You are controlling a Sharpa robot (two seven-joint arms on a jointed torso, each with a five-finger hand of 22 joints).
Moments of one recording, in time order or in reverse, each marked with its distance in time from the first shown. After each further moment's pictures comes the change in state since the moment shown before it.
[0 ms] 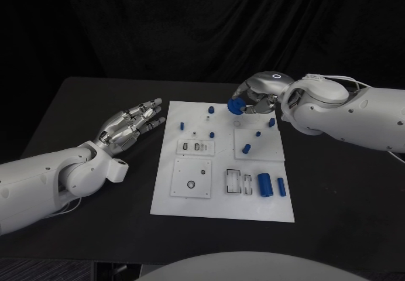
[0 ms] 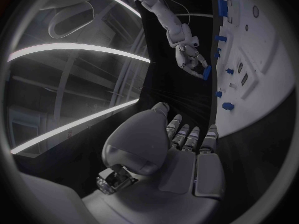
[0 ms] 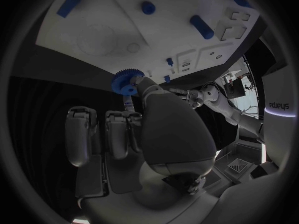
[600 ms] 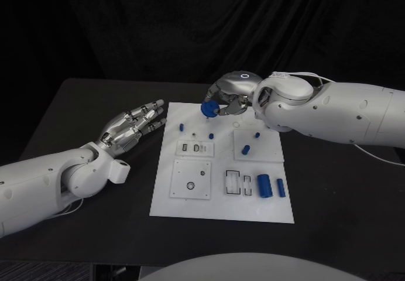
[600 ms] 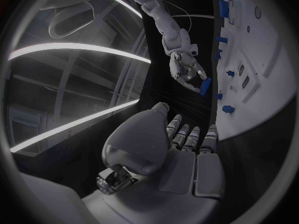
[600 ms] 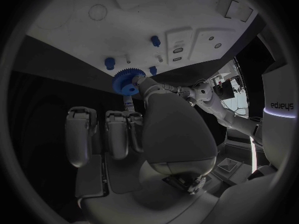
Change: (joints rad) left arm 0.000 0.020 0.000 -0.009 0.000 0.006 0.000; left_hand 0.000 0.000 0.000 0.000 0.000 0.000 0.000 0.000 0.000 0.000 0.000 0.004 0.000 0.004 0.004 0.000 0.000 0.000 0.000 0.000 0.000 0.000; right arm 0.007 0.166 0.000 -0.075 -0.001 0.023 0.023; right_hand -0.023 -0.008 0.010 0.010 -0.048 -0.028 -0.003 0.069 0.000 -0.004 -0.004 0.000 0.000 0.000 0.000 0.000 0.000 0.000 0.004 -0.004 0.000 0.000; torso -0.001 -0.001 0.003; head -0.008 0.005
